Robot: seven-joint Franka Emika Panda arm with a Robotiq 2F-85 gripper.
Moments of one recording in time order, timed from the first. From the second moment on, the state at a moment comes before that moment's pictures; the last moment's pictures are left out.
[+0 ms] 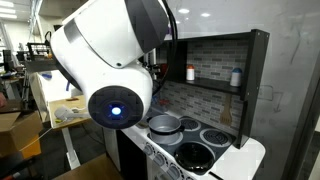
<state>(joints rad) -0.33 0.14 -0.37 -2.45 1.72 1.60 0.37</state>
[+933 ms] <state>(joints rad) -0.34 0.18 -0.36 -2.30 1.74 1.61 0.36</state>
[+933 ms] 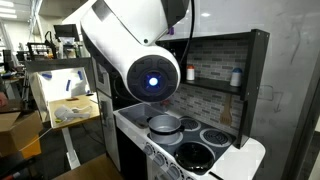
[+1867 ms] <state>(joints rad) -0.33 0.20 -0.34 -2.27 1.74 1.61 0.36</state>
